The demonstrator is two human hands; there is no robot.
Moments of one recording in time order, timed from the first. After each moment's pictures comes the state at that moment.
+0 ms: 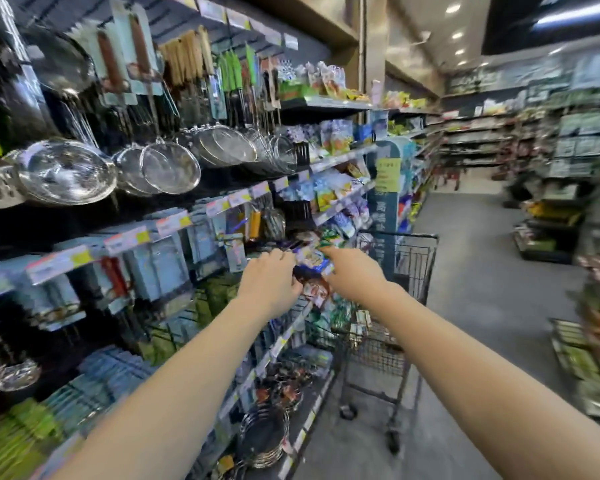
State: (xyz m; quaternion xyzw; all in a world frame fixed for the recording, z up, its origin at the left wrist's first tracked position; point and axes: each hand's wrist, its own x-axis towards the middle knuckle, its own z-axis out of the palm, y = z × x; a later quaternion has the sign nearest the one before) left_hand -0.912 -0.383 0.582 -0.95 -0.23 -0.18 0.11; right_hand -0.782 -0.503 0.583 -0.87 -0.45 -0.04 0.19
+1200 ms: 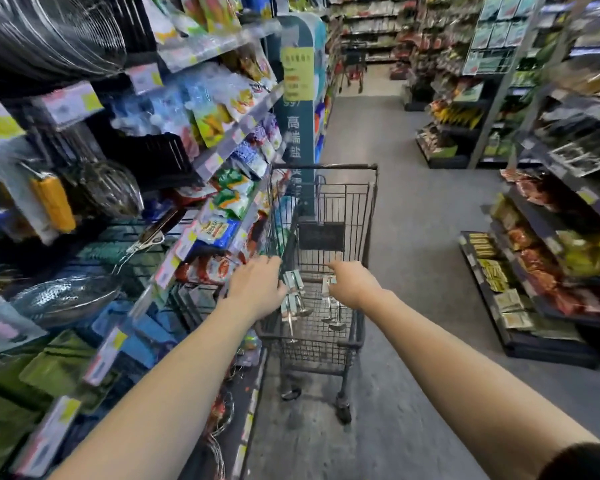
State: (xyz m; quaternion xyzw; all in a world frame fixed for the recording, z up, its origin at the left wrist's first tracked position) left_hand -0.438 -0.157 0.372 -0.99 -0.10 -0.02 -0.02; right_hand -0.349 -0.340 0.362 -0.94 -0.24 0.14 0.19
